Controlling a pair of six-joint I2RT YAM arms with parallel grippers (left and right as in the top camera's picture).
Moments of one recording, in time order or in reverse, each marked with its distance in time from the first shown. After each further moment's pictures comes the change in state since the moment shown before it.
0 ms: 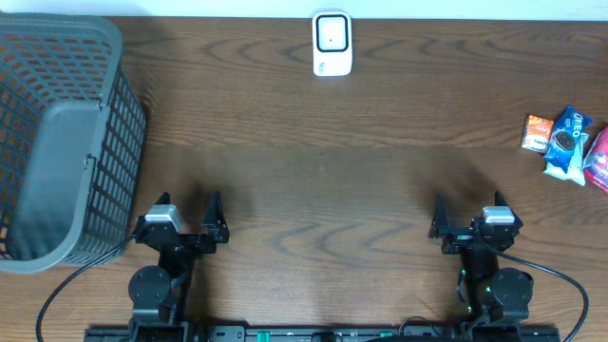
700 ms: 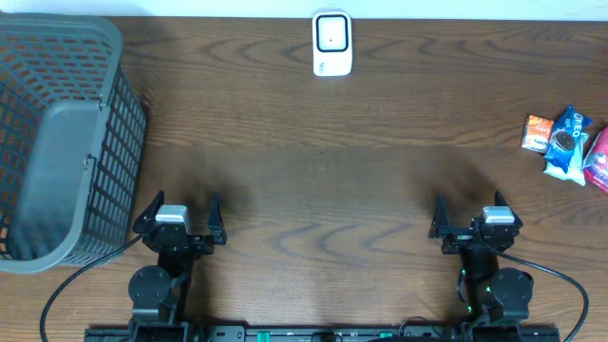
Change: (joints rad) left arm 0.000 0.000 0.003 -0.007 -0.026 0.209; right arm 0.000 0.000 0.000 0.000 0.000 0.000
